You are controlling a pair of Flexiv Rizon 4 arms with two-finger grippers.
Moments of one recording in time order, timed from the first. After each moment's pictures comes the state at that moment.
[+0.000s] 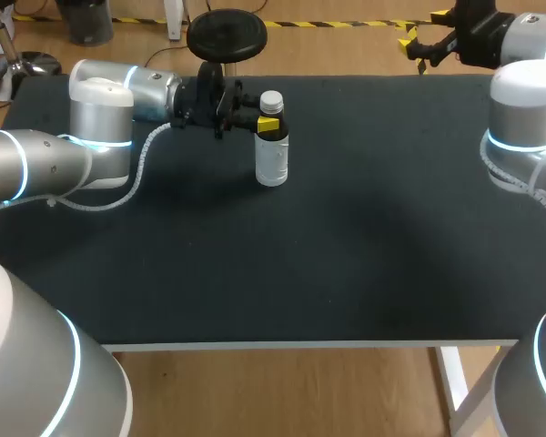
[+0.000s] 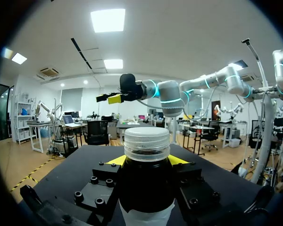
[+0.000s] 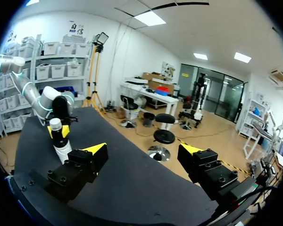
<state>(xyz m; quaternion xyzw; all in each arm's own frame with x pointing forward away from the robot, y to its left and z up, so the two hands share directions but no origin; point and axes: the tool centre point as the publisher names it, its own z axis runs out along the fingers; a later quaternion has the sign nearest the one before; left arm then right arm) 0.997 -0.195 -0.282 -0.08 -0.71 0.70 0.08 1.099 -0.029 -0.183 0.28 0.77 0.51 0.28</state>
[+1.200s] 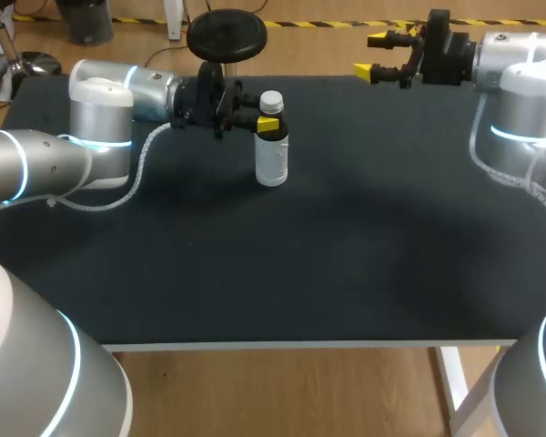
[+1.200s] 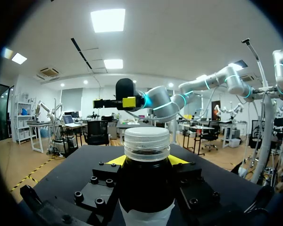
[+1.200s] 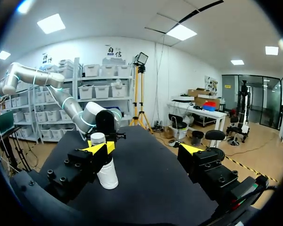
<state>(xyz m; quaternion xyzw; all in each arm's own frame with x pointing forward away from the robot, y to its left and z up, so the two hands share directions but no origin) 0.997 -0.195 -0.282 -0.08 -0.71 0.70 0.08 1.062 0.064 -0.207 0.15 0.75 0.63 0.12</state>
